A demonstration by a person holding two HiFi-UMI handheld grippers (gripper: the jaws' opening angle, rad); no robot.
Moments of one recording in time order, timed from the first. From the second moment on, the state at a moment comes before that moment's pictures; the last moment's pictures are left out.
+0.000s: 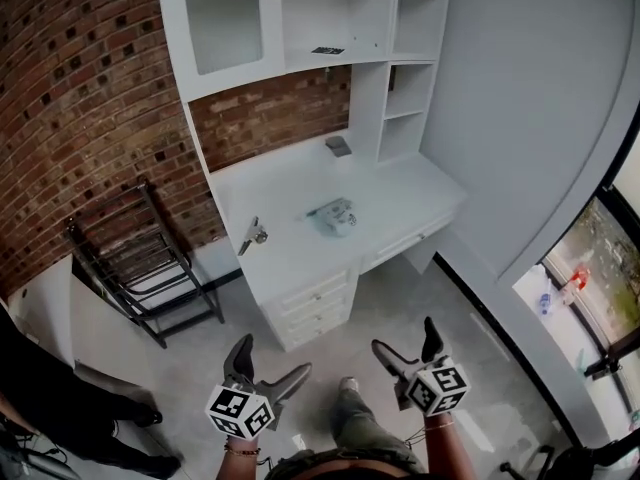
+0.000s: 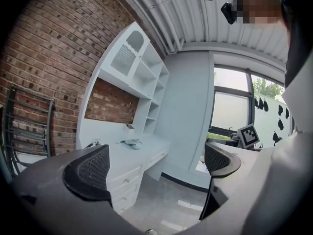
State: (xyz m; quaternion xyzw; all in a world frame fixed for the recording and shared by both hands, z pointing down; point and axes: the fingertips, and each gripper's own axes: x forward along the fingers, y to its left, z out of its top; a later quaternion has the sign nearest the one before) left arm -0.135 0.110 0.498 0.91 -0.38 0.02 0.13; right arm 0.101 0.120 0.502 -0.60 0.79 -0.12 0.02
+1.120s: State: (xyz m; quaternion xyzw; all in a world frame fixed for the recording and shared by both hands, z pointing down) left arm -0.076 -0.096 0.495 0.85 -0.49 -0.02 0.17; right arm 0.174 -0.151 0.515 -0.48 0.86 -0.17 -0.03
